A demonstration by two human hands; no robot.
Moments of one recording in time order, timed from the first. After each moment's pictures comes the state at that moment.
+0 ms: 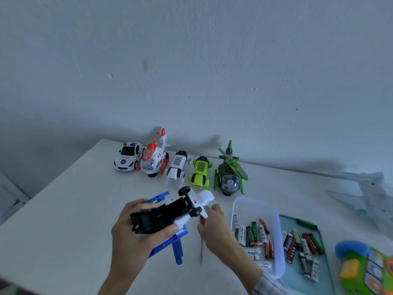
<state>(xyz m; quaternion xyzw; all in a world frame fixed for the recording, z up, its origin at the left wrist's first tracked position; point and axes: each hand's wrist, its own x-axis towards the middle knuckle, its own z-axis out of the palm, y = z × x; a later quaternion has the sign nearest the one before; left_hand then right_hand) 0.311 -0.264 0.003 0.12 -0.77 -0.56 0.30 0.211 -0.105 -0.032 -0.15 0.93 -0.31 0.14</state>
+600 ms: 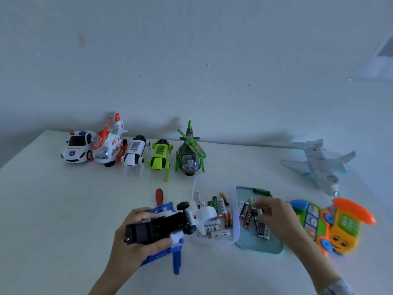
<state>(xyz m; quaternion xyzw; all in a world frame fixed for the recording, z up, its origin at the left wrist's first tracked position) 0.302 -0.213 -0.052 0.02 -0.79 -0.60 0.12 0.215 0.112 -0.016 0.00 0.97 -0.25 0.04</state>
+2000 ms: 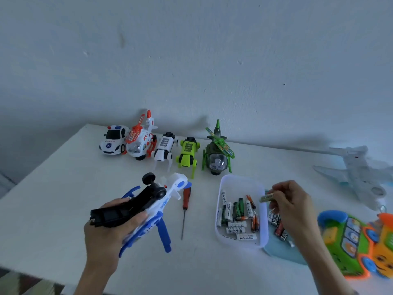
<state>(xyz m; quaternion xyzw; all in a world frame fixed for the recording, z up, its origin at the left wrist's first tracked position) 0.327 -0.271 -0.027 0.19 -0.68 -0.66 0.24 0.222 0.048 0.020 0.05 0.84 -0.53 -0.05</state>
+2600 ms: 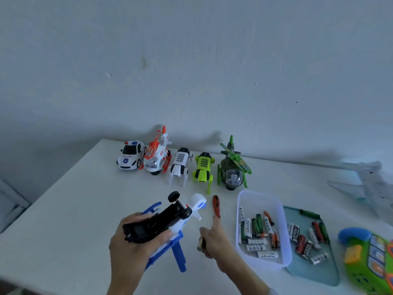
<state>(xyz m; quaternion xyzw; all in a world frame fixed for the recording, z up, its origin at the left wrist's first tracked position) 0.331 -0.281 -0.031 0.21 -0.71 -0.62 0.25 0.245 -0.117 -0.060 0.06 0.76 -0.59 0.28</state>
